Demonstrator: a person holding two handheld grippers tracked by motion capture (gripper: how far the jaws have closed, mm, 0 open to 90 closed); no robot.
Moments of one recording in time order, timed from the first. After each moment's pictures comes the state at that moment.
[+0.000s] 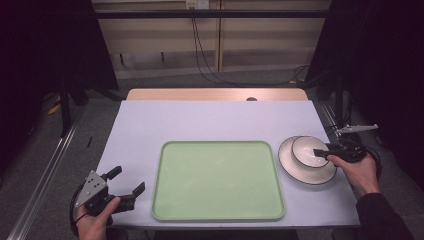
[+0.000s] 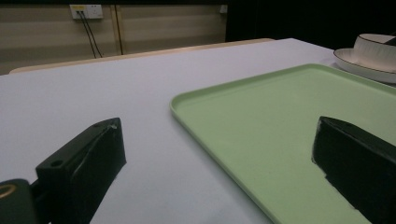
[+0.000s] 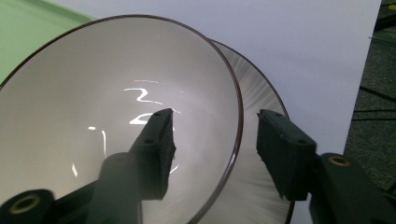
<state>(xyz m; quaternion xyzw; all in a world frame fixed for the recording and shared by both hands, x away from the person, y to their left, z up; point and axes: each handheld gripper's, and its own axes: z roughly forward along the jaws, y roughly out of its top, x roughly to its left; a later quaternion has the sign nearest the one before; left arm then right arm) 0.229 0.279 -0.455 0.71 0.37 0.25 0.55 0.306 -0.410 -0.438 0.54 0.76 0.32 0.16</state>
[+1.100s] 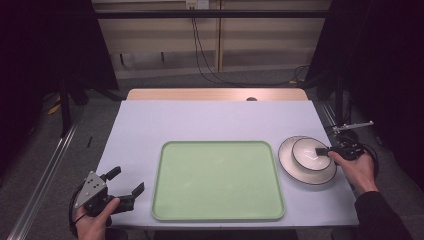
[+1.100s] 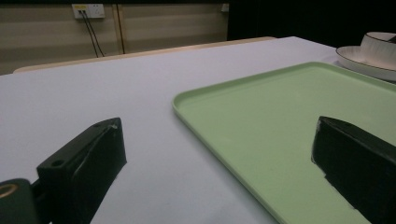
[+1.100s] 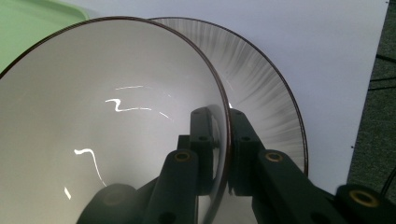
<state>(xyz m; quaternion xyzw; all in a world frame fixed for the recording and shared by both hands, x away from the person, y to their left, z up) 0.228 0.281 -0.455 0.71 0.37 0.25 0.55 0.315 -0.409 -0.438 0.57 0.76 0.29 0.12</state>
